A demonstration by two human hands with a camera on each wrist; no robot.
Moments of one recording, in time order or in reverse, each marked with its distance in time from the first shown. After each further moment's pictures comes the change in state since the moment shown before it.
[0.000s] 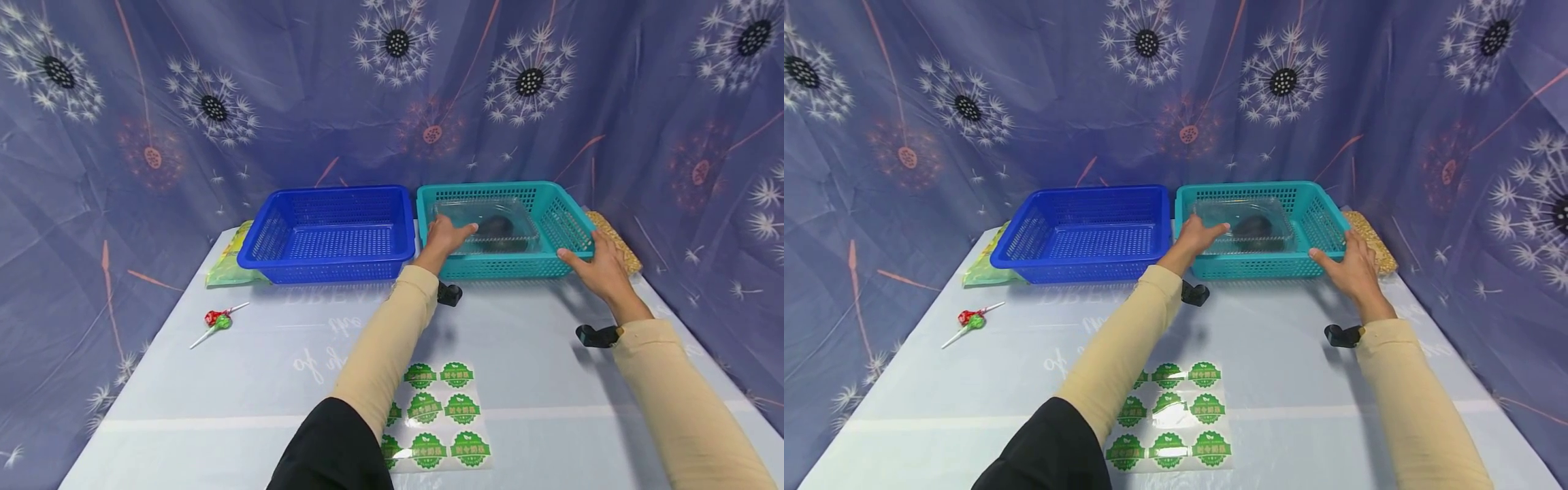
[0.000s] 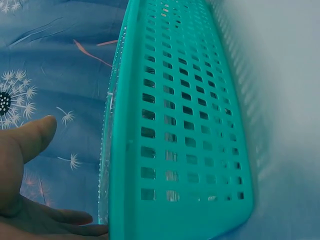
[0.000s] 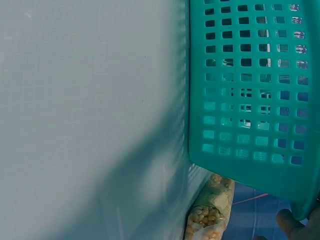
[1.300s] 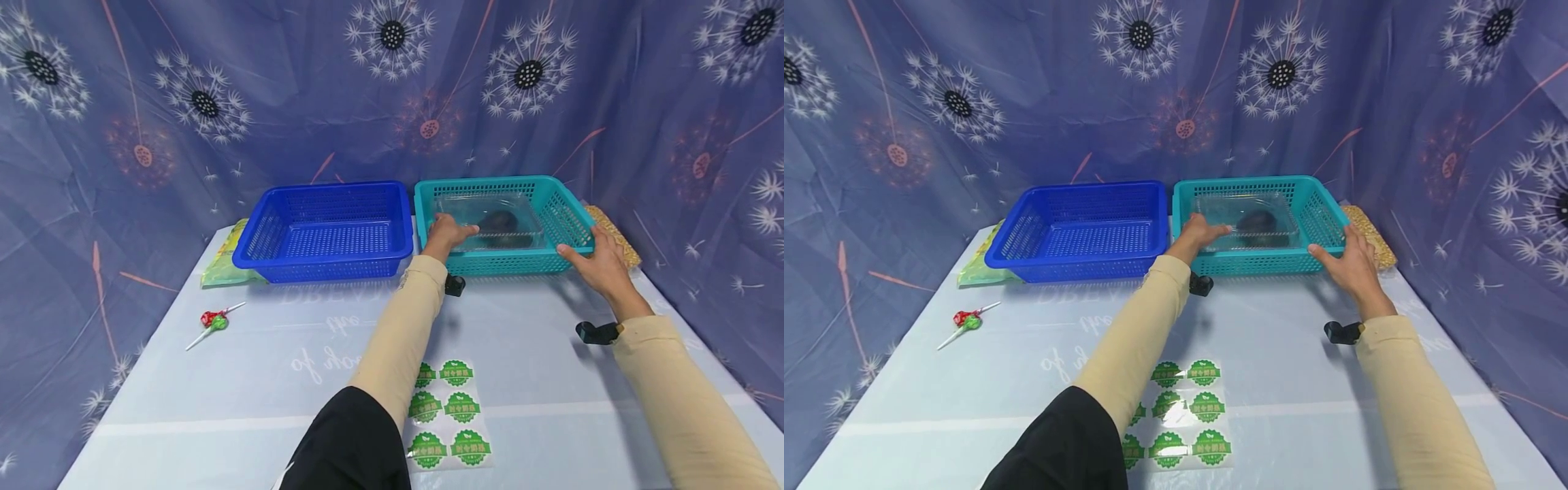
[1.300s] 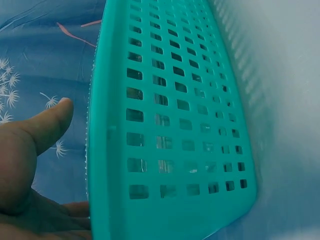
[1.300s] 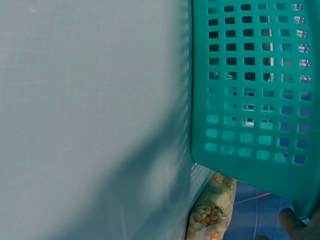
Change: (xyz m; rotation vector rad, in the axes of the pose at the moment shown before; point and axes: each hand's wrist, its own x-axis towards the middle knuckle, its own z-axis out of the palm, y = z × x) left_hand 0.014 0.007 0.010 0.160 -0.015 -0.079; right_hand 0.005 0.003 0.003 0.003 0.032 0.012
